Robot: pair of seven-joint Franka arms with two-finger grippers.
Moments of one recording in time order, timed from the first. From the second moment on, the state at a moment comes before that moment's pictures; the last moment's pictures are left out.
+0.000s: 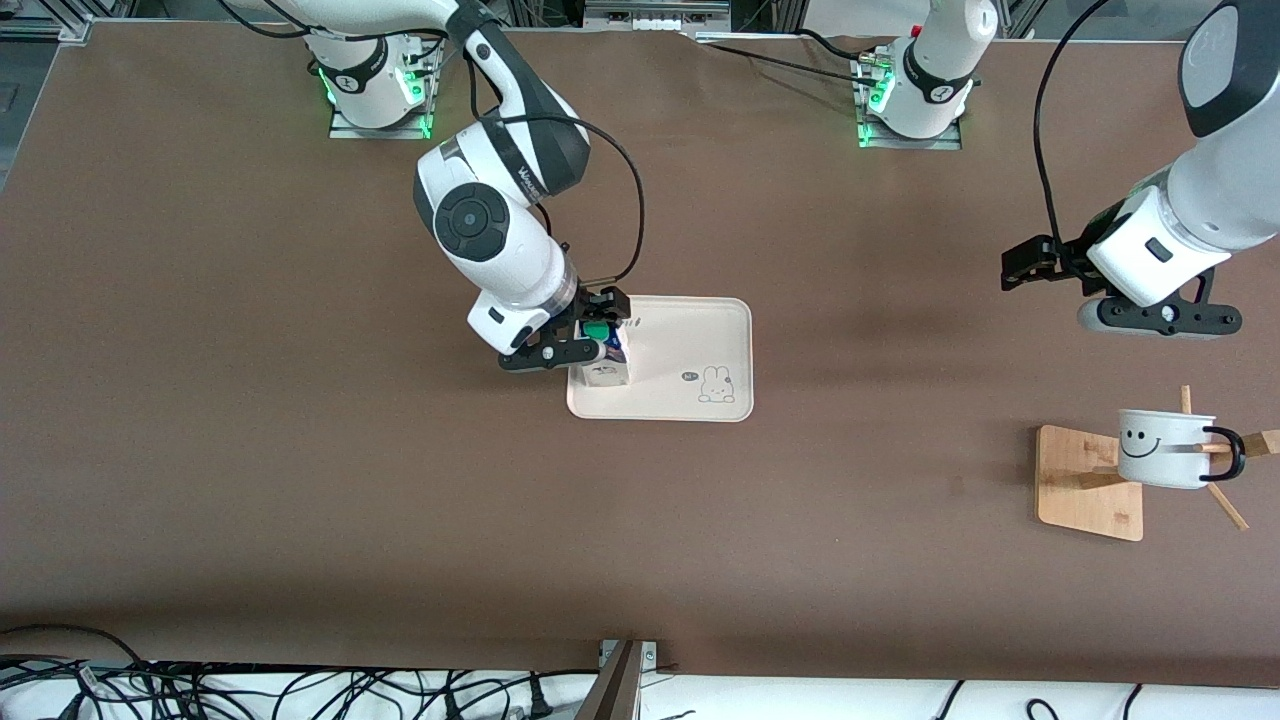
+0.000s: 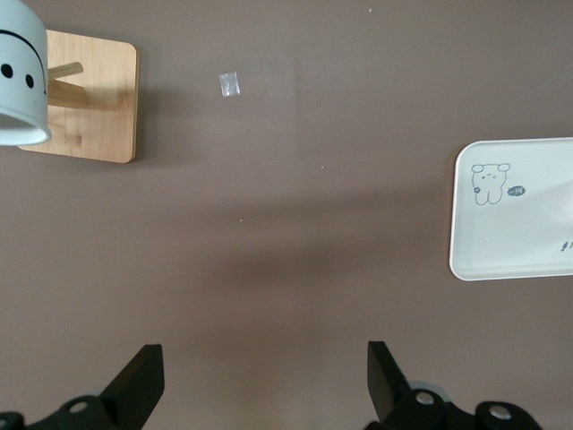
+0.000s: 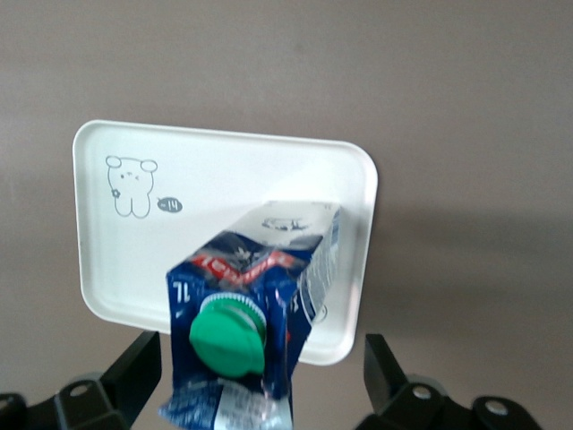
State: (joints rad) left arm 0.08 0.12 -0.18 -1.58 -0.03 1.59 -0.06; right arm 0.68 0.54 -0.06 -1.52 0.26 2.10 0.42
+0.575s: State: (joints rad) left arm 0.09 0.12 -0.18 -1.41 -0.03 1.42 -0.06; right arm 0.70 0.58 -0.06 -1.52 0.26 2.16 0.42
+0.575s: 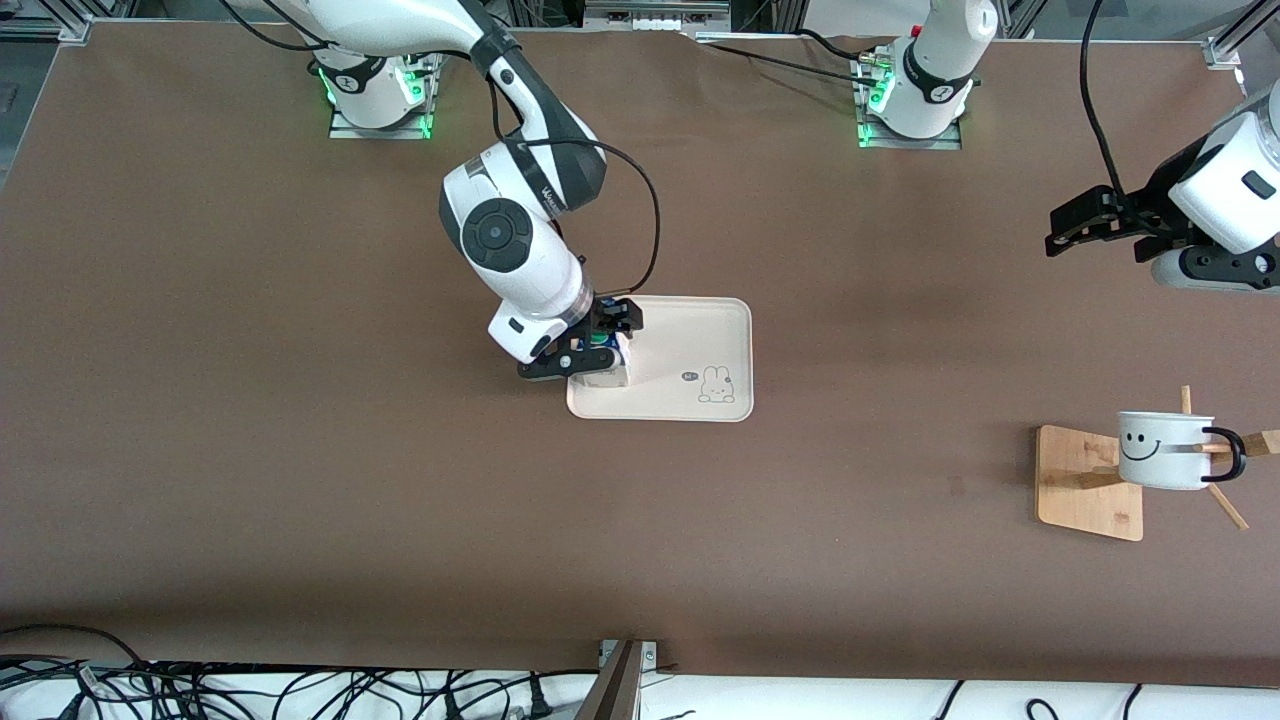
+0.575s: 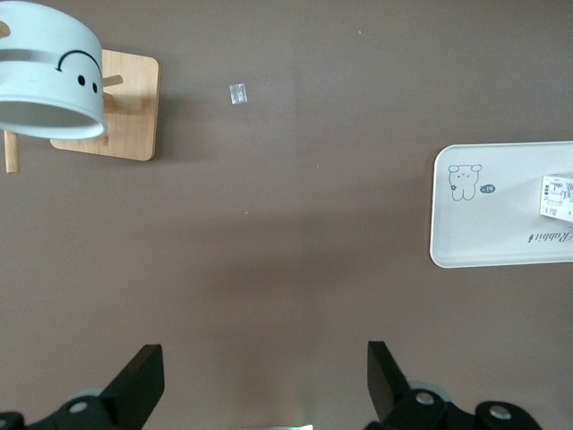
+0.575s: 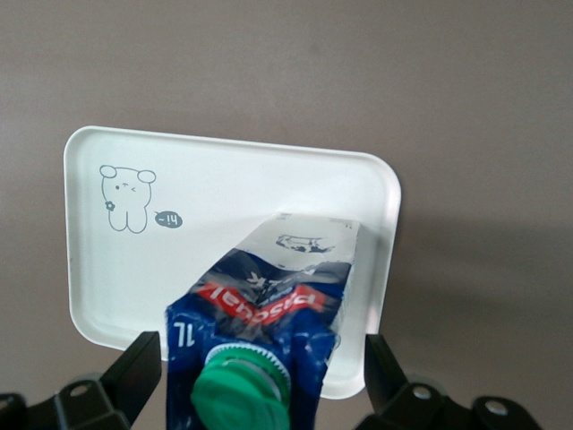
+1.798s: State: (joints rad) left arm -0.03 0.07 -0.05 -1.47 -0.03 1.46 0.09; right arm 0.71 0.39 -0.24 -1.48 0.27 1.80 0.35
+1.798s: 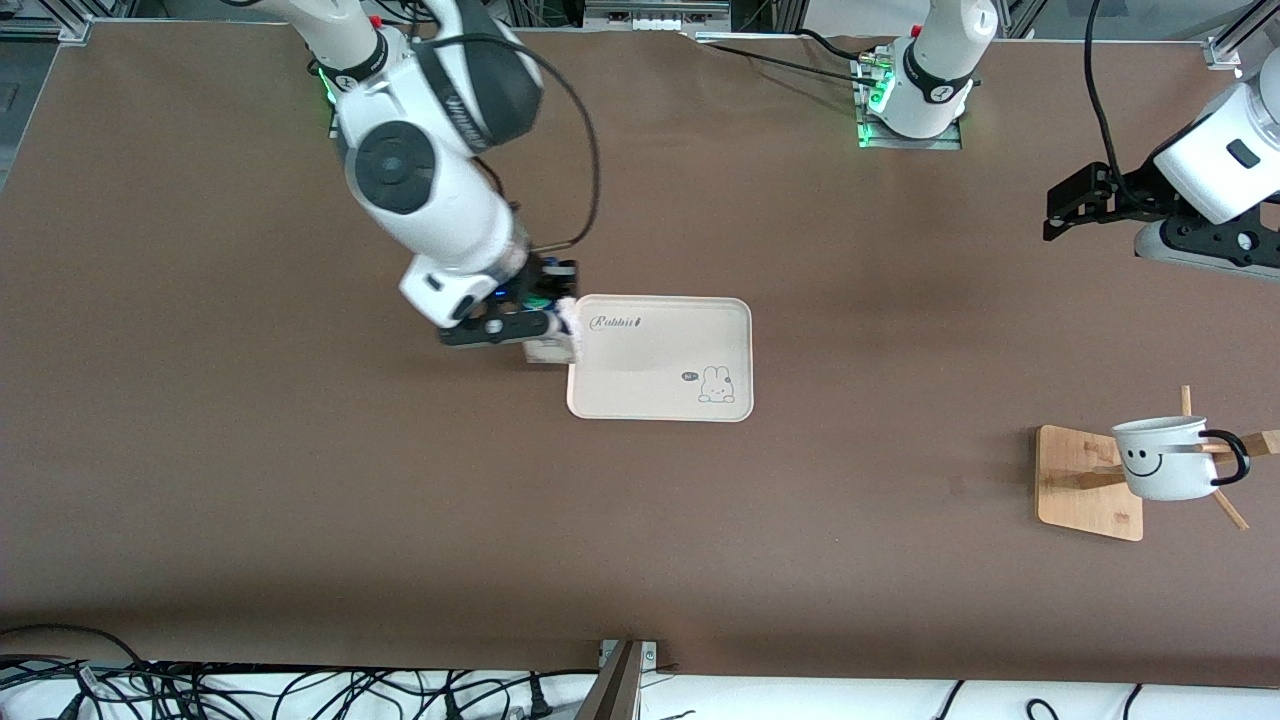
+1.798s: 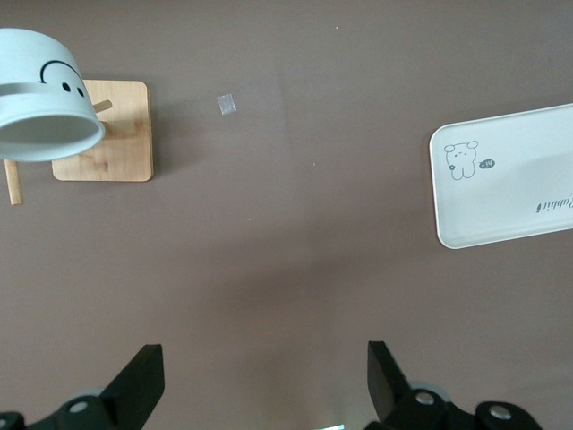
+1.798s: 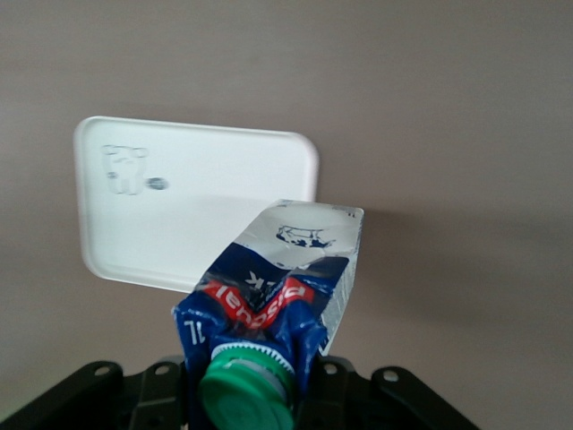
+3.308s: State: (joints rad) left arm -0.05 -0.03 0.01 -1.55 -0.02 1.46 0.06; right arm 0.45 0.44 -0.52 -1.78 0.36 1.80 -0.33
